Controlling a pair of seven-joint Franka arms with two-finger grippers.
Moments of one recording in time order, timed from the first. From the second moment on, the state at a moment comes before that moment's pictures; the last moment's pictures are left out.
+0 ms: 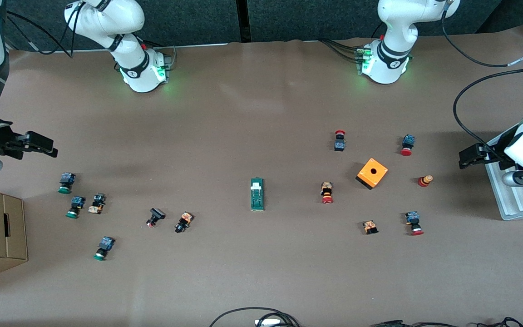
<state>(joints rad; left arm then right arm) 0.05 0.14 -0.05 -1.58 0.02 1.68 0.04 0.03 -0.01 -0.13 -1.69 0.03 1.64 -0.08</state>
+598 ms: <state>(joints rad) 0.04 0.14 -0.06 -1.58 0.02 1.66 -0.02 0.02 -0.01 -0.13 -1.67 0.00 1.63 -0.09</state>
